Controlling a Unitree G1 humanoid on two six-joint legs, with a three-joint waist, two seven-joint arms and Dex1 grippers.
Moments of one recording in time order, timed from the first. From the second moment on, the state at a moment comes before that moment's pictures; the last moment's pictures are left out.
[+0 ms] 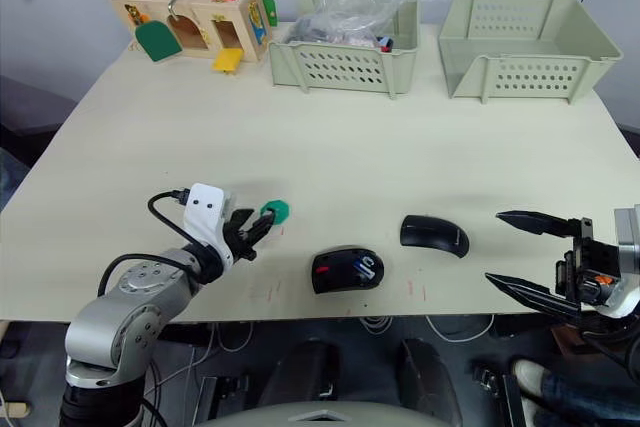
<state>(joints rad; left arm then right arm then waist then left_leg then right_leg) -0.03 0.45 0.13 -0.61 -0.41 1.00 -0.21 0.27 -0.80 -0.52 -0.39 0.87 0.30 1.32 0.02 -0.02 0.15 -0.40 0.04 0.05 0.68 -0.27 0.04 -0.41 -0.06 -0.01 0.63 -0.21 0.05</state>
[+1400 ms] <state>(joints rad) -0.07 0.47 0.10 -0.56 -0.39 1.01 -0.26 0.29 -0.80 -0.52 -0.39 0.87 0.30 1.31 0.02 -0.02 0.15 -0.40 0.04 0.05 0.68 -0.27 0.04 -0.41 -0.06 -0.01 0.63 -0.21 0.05</state>
